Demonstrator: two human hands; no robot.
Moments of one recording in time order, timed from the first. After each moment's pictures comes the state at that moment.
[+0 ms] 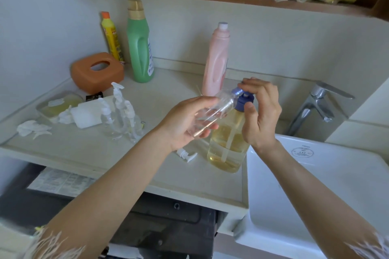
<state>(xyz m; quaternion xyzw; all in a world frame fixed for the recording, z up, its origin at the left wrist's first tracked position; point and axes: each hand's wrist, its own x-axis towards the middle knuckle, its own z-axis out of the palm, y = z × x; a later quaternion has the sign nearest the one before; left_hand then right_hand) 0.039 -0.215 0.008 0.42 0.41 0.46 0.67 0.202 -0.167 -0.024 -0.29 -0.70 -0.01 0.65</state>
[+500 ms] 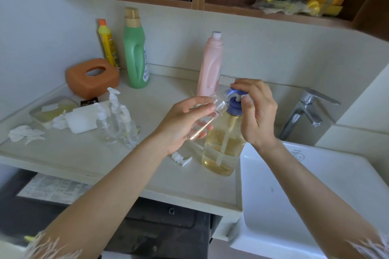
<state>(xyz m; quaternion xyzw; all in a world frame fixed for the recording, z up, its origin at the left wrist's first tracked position) 0.037 -0.214 0.000 0.48 0.40 0.49 0.60 0.210 -0.172 -0.007 -0.31 -0.73 0.00 0.61</state>
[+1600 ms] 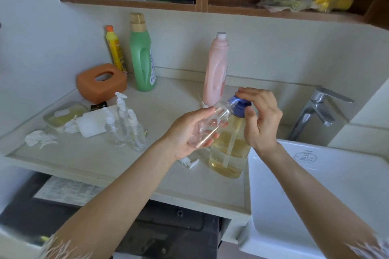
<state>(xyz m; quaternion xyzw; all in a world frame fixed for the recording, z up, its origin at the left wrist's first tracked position) 0.039 -0.208 -0.007 0.41 0.38 0.43 0.71 0.209 -0.165 -0.022 -0.29 -0.70 -0.04 0.65</state>
